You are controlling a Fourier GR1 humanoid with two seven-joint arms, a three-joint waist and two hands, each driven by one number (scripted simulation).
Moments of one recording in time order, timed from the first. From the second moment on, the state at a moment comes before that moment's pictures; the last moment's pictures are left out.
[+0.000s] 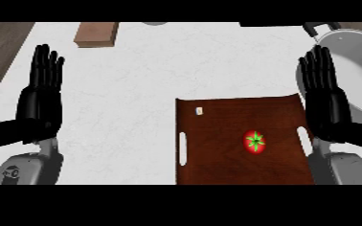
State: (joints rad) left arm -0.17 0.23 0.01 -1.62 0.13 0.29 -0.11; right arm -0.17 -0.24 0.01 -1.57 -0.26 -0.18 -0.22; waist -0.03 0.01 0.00
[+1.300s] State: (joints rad) left arm -0.18 0.28 0.03 -1.62 0.15 0.21 0.19; right arm 0.08 -0.59 -0.04 -1.53 0.05 0.02 -0.38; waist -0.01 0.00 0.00
